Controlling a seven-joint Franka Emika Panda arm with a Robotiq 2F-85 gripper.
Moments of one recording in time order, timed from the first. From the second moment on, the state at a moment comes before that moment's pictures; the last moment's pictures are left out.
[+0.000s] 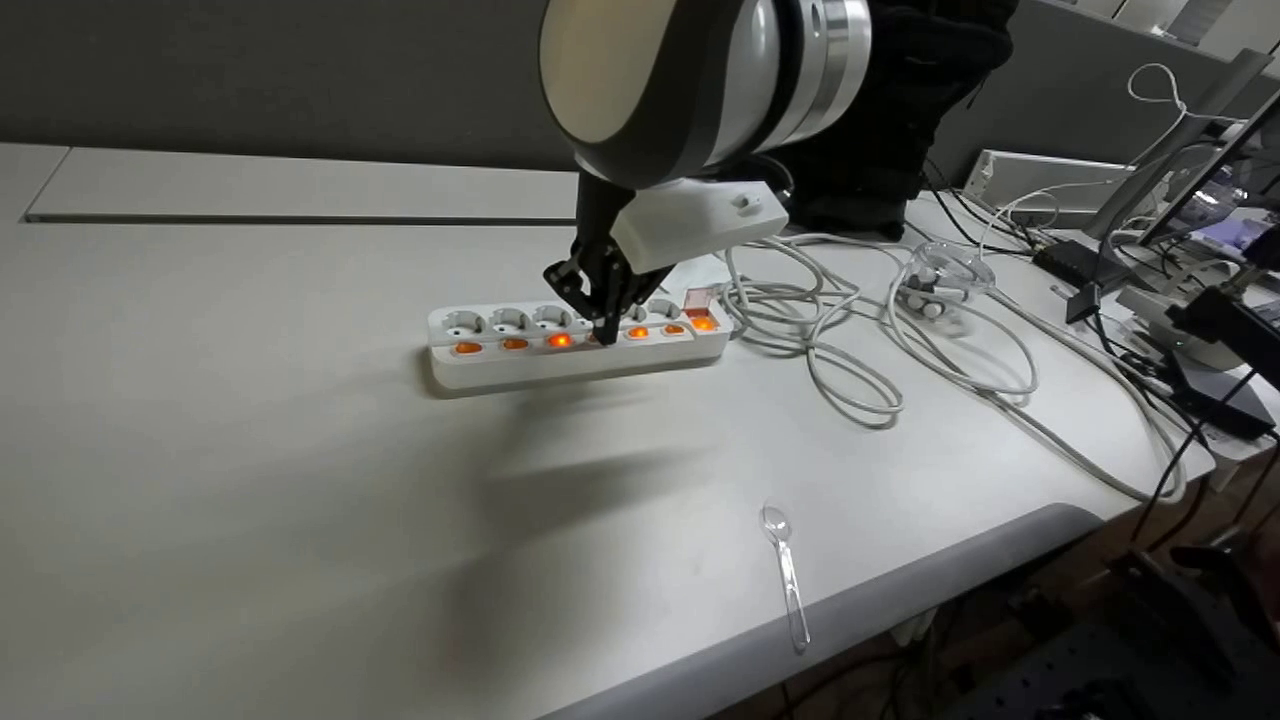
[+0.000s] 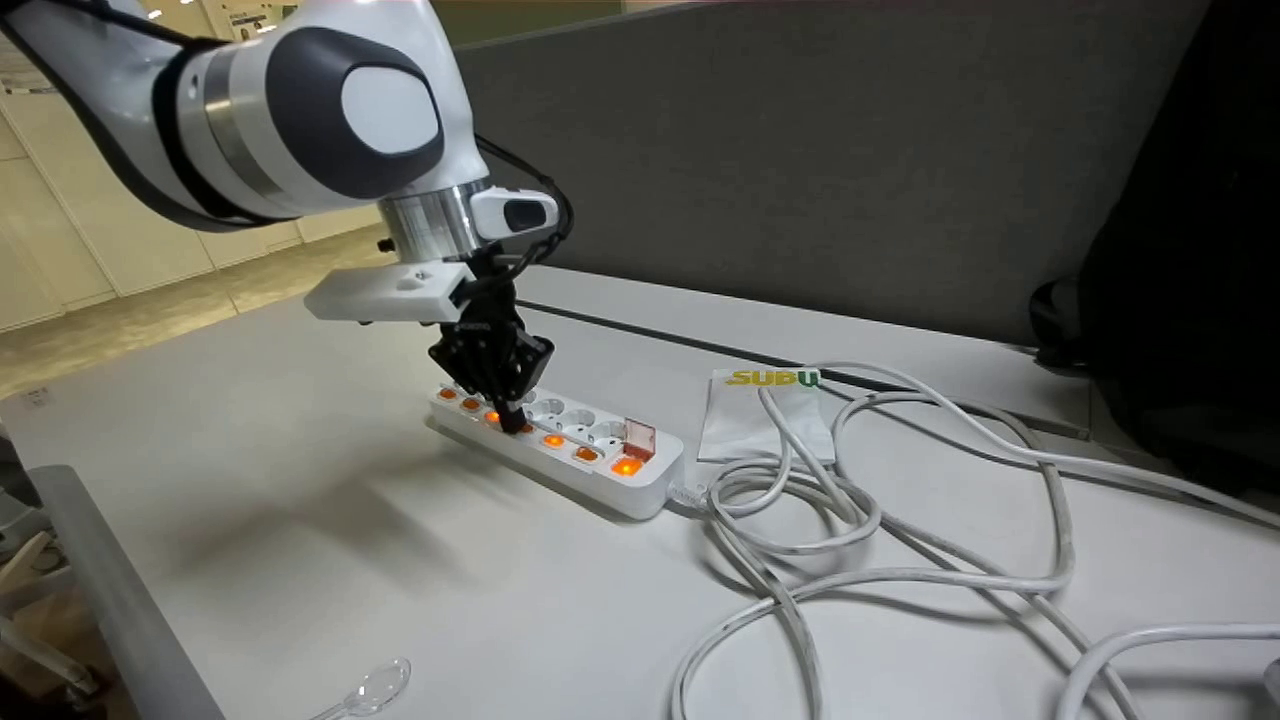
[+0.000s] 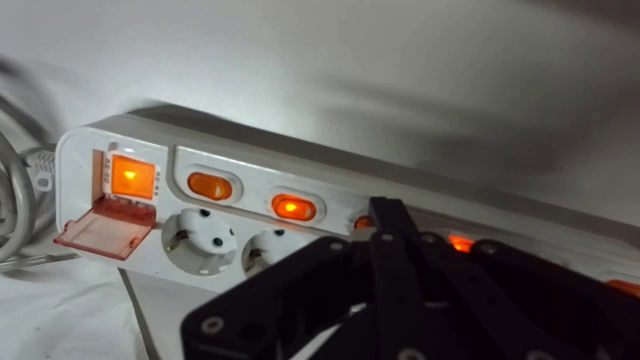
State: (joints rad) arm 0.13 0.48 0.02 -2.23 -0.19 2.73 0.10
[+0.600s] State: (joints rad) arm 0.26 0.52 -0.07 -2.15 -0.26 2.59 0.20
